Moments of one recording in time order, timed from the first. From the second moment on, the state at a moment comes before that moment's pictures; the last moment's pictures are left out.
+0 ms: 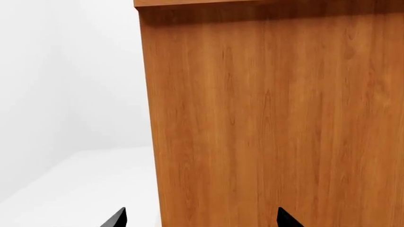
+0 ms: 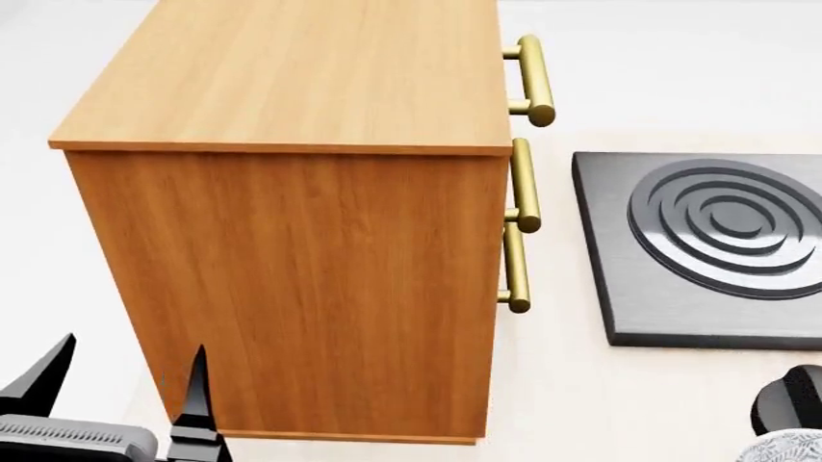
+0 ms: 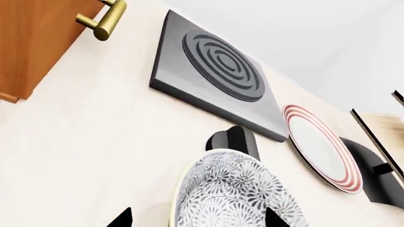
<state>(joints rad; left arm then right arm) -0.12 -0.28 0.31 0.37 -0.21 -0.26 -0.34 -0.01 0.73 0.00 -0.93 0.67 1.29 0.62</state>
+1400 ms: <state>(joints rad) -0.12 -0.30 0.33 0.38 -0.23 -0.25 -0.36 -0.12 0.75 -0.06 -0.80 0.60 1.11 0.61</state>
